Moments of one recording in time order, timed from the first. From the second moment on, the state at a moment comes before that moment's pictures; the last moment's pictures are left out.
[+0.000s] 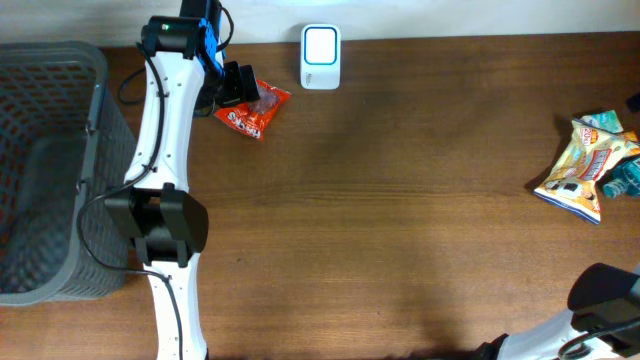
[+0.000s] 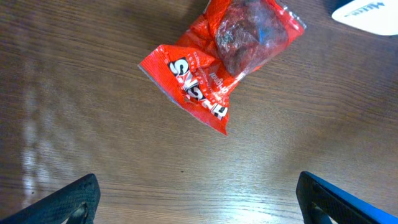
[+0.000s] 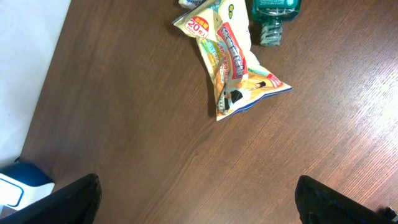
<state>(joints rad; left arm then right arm) -0.11 2.35 2.50 -1.47 0.03 -0.34 -0.63 1.84 2.26 -1.59 -0.13 0.48</state>
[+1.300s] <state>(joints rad) -0.40 2.64 2.53 -1.46 -0.11 -0.07 -0.63 1.84 2.26 -1.59 -0.13 0.48</state>
